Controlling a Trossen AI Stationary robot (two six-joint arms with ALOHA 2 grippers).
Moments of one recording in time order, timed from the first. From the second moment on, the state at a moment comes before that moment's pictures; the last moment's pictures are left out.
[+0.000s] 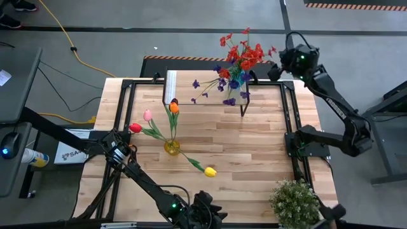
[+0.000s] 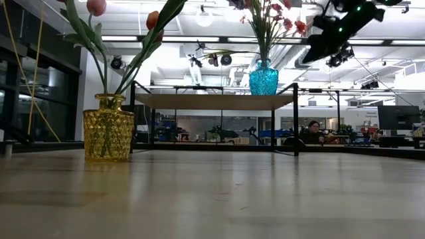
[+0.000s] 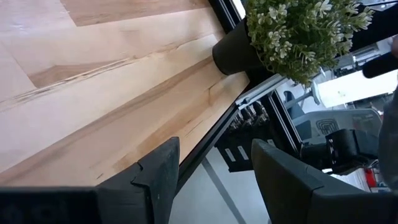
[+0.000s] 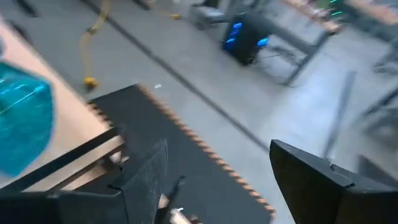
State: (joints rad) left arm -0.73 2.24 1.80 -0.18 -0.72 -1.47; right arm -1.14 1.03 0.97 -0.31 -0.09 -0.38
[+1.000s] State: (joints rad) left arm -0.74 2.24 1.80 -0.17 -0.65 -1.54; right arm -0.75 0.68 0.97 -0.04 0.24 -0.33
